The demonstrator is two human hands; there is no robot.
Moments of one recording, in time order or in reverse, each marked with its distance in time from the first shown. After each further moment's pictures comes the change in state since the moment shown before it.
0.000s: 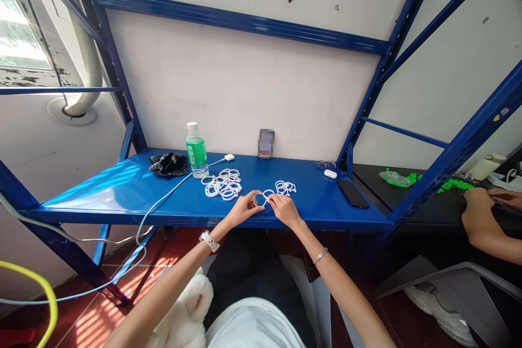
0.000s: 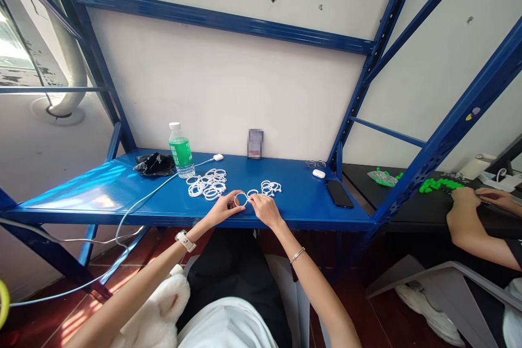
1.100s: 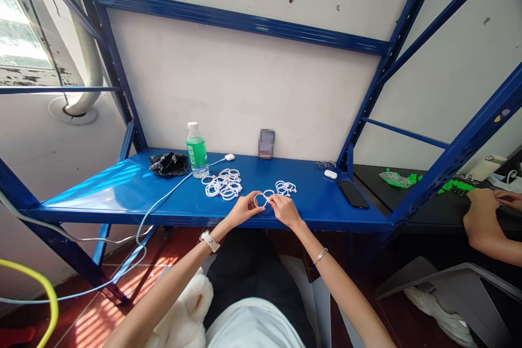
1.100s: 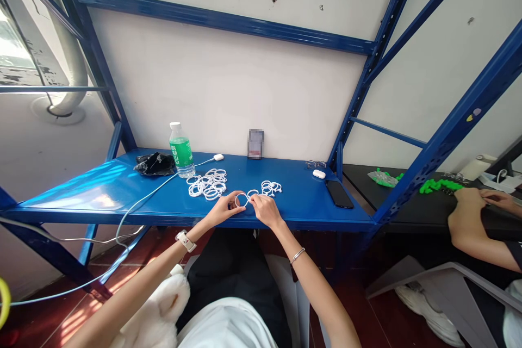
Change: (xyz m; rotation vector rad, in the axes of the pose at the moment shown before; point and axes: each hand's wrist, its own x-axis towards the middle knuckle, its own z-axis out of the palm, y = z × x) left_hand 0.000 -0.001 0.001 0.007 0.000 -0.005; right_hand 0.000 -0.002 -0.002 0.005 0.007 -0.006
